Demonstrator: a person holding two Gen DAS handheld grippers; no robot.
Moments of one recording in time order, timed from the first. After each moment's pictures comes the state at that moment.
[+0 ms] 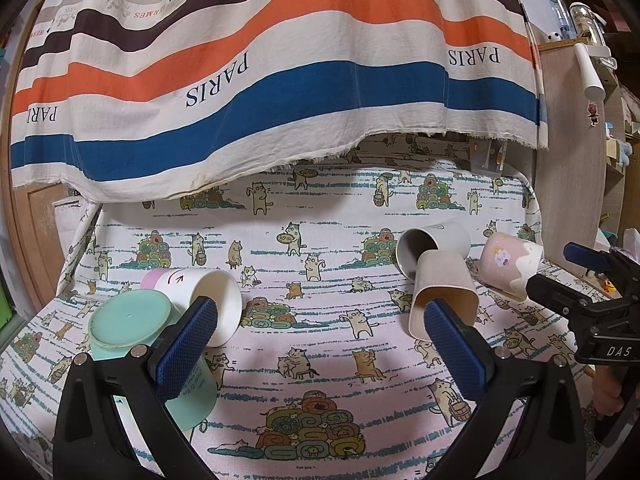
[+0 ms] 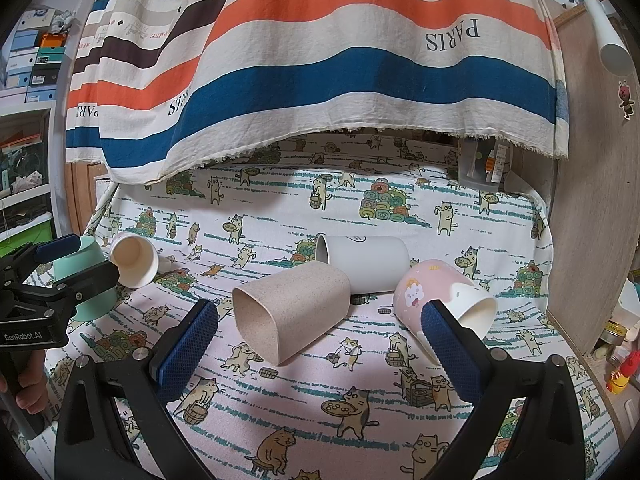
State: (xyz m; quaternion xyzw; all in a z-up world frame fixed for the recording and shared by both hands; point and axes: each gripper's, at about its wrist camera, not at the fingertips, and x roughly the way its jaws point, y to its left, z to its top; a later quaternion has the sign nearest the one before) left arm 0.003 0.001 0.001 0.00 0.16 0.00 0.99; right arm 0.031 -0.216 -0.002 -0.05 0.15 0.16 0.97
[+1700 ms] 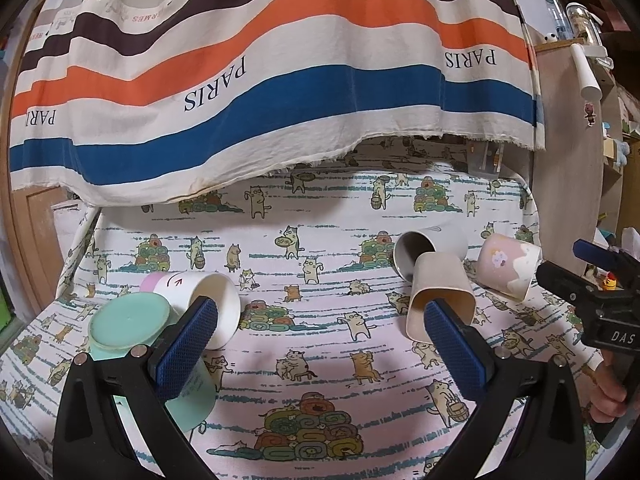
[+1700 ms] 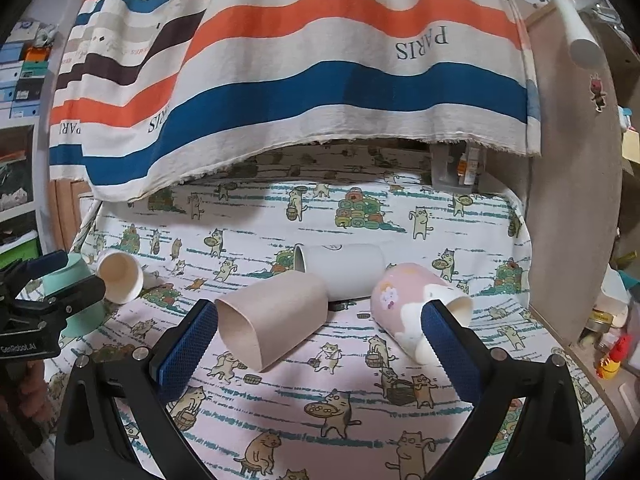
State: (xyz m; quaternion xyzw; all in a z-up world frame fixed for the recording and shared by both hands) left arm 0.000 0.000 -0.002 0.00 0.15 0.00 0.99; right arm 0.026 -0.227 0.002 -0.03 0.13 0.12 0.98
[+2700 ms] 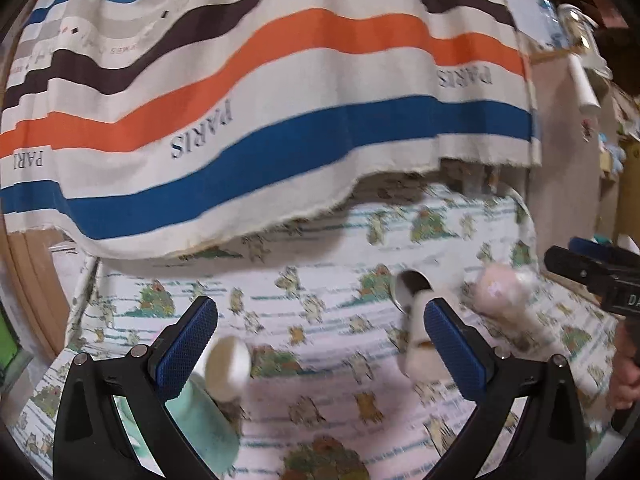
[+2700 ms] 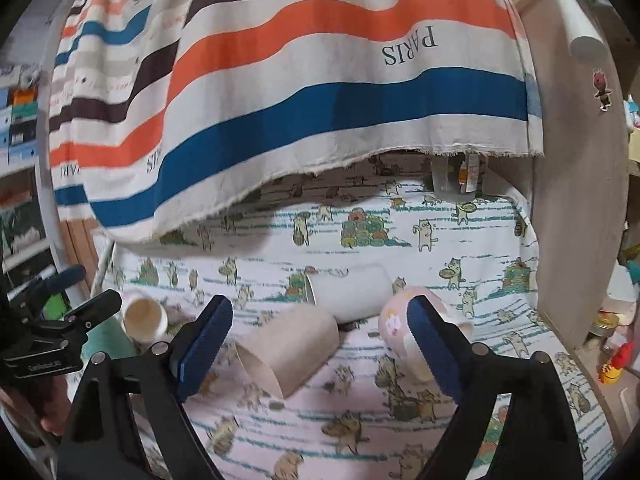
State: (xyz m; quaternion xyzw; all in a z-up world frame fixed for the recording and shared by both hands) left arm 0.020 0.005 0.056 0.03 0.15 -0.01 0.99; right arm 0.040 -0.242 0.059 0.03 0.16 0.14 0.98
